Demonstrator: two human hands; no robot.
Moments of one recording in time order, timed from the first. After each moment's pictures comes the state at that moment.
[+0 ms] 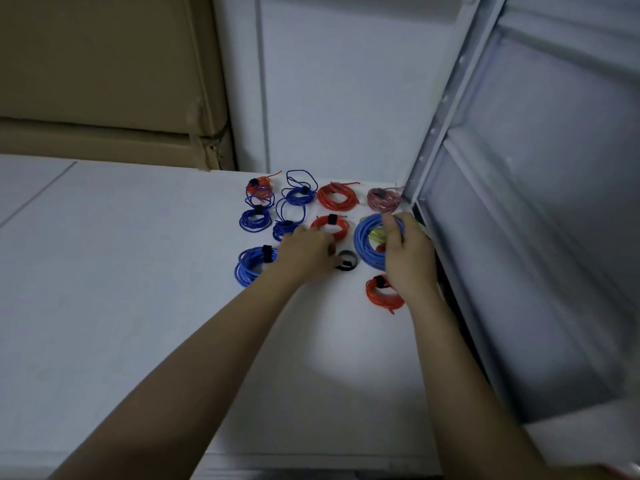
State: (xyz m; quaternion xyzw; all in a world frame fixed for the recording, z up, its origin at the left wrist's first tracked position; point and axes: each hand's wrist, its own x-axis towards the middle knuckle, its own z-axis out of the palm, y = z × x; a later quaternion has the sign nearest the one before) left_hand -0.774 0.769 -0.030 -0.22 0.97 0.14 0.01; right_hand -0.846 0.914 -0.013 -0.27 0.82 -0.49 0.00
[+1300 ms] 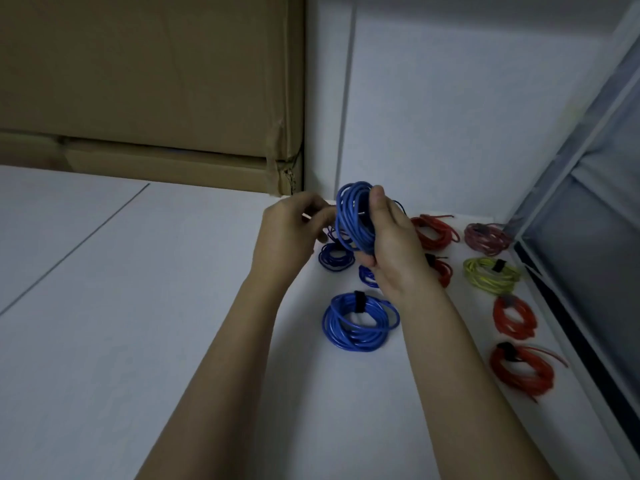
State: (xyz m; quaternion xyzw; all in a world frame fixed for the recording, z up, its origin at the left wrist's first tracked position) left_hand -0.701 0.648 0.000 -0.25 0.80 0.39 -0.39; right_hand -0.786 0.747 0.013 -0.25 0.60 -0.70 0.31
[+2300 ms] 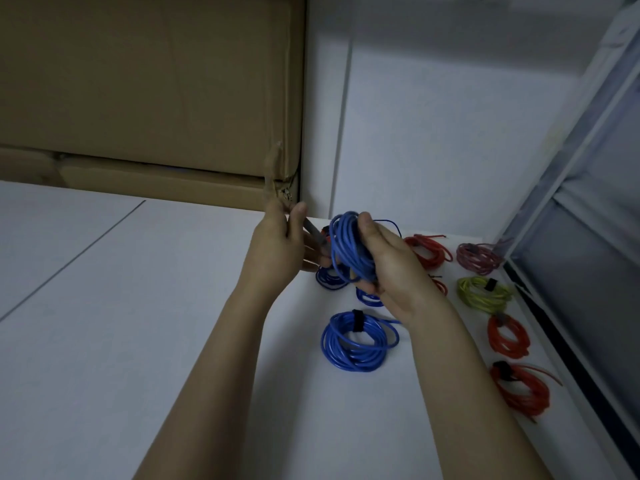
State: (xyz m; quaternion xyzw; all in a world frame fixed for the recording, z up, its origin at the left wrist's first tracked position) left_hand -0.690 0.648 0.015 -0.29 0.71 0.53 -0.36; right_hand -0.788 0.756 0.016 -0.31 0.62 -0.63 0.35
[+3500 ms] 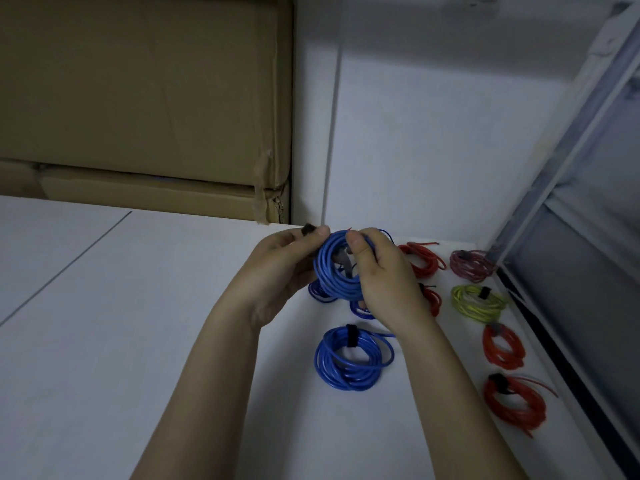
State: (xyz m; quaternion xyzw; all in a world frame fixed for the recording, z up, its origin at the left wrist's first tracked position) left_hand -0.689 0.648 0.025 -0.20 0.56 0.78 -0.21; right_hand -0.792 0.754 0.013 -0.38 0.74 -0.54 0.12
